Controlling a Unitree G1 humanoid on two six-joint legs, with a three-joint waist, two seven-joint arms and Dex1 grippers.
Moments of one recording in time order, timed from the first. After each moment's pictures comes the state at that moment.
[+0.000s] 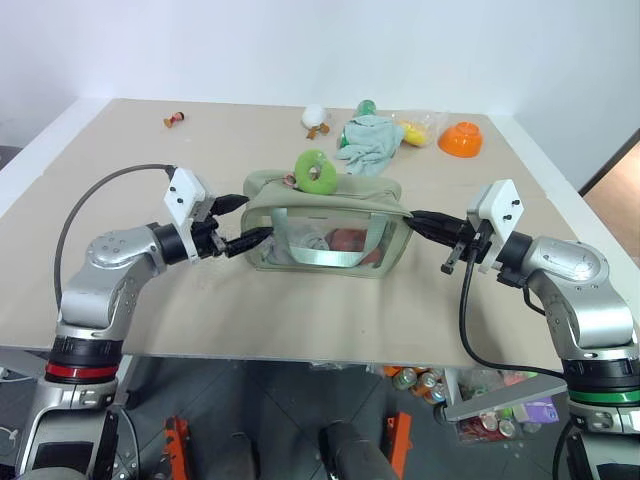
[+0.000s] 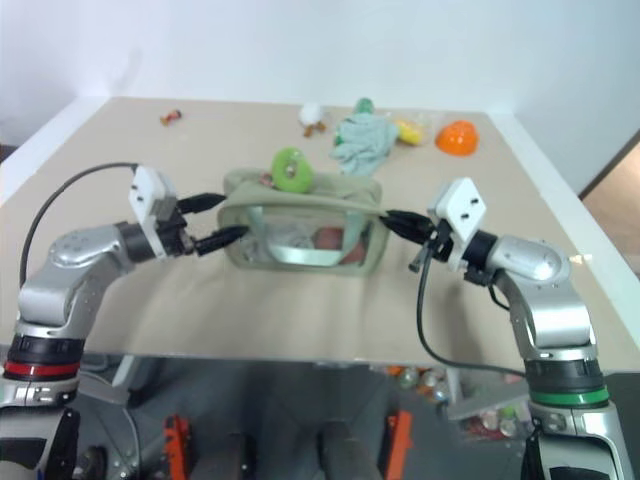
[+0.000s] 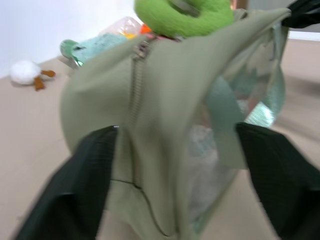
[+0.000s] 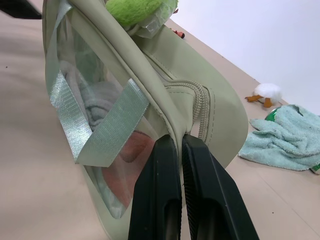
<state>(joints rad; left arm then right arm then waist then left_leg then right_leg) -0.56 0.56 0.07 -0.01 -0.41 0.39 -0.88 -0.45 -0.72 -0.10 -0.10 0.35 0.26 0.89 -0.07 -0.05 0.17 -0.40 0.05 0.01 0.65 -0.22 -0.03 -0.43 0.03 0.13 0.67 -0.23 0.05</state>
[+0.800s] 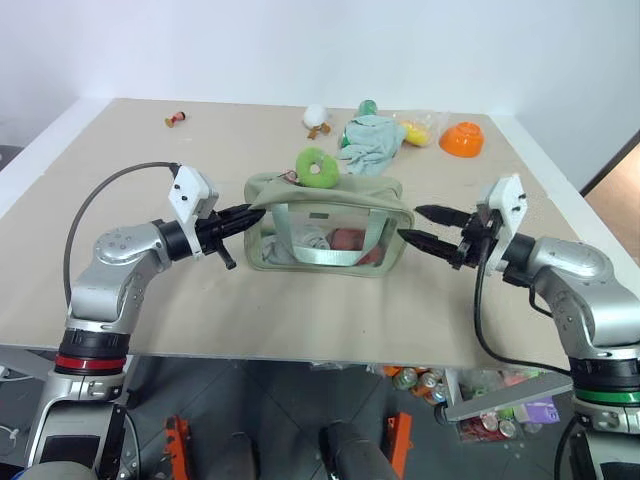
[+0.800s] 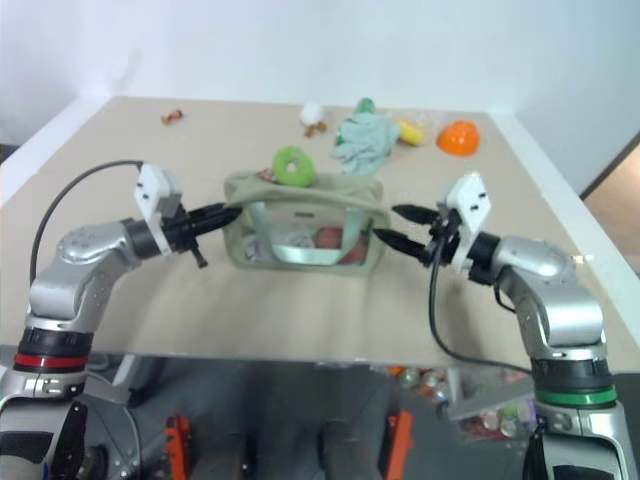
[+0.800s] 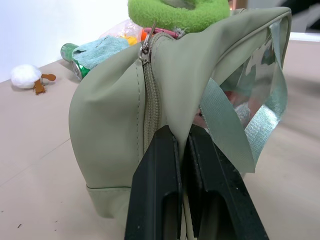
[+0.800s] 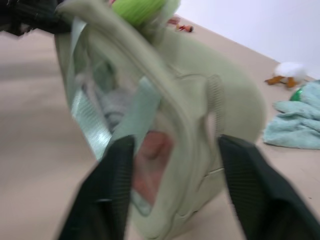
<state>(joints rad) -0.58 0.55 0.05 0.03 -0.39 0.37 -0.89 -0.54 -0.77 -0.18 -0.10 0.53 0.54 0.89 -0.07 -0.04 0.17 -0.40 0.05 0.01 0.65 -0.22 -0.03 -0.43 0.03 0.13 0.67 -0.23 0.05</state>
